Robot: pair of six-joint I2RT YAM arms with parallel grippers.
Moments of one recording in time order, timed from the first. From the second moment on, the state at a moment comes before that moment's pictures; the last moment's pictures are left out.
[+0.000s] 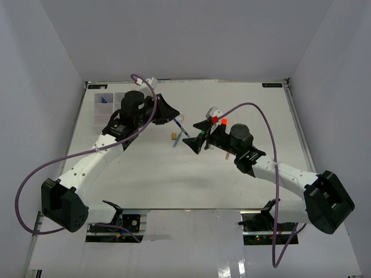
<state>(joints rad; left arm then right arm) -0.48 1.30 1.15 -0.14 0.30 -0.61 0.73 1.26 0.67 0.61 -0.37 0.06</state>
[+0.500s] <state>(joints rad) -0.04 1.35 1.24 -0.07 0.03 -0.49 0.72 1.06 0.57 0.36 -0.12 0.04</state>
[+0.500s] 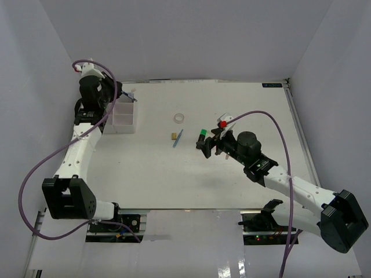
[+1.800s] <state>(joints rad) 0.10 1.76 1.43 0.00 0.01 -0.44 0.72 1.05 0.55 0.18 0.11 0.03</state>
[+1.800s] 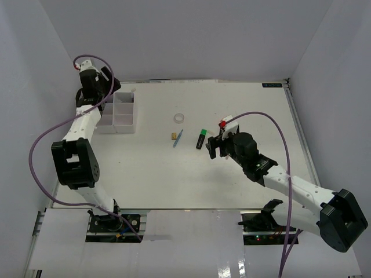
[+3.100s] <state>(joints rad) 0.10 1.12 0.86 -0.16 0.32 -0.39 0.45 1.89 1.10 -0.05 0.32 0.35</state>
